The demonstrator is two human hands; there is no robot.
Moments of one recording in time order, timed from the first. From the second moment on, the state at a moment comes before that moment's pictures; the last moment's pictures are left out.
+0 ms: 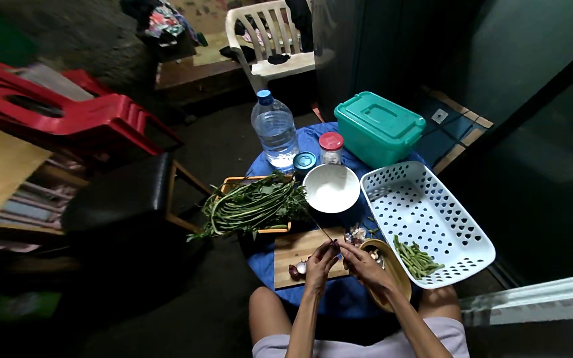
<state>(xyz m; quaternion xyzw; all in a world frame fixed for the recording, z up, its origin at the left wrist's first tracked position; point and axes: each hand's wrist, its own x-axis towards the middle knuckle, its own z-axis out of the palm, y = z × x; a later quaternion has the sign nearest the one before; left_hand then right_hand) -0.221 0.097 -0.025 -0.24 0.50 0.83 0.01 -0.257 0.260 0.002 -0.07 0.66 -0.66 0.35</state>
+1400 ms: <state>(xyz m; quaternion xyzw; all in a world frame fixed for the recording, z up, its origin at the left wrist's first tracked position) -0.219 0.108 -0.012 -0.30 0.27 0.91 -0.05 -0.238 0.248 0.010 0.02 0.59 -0.74 0.31</state>
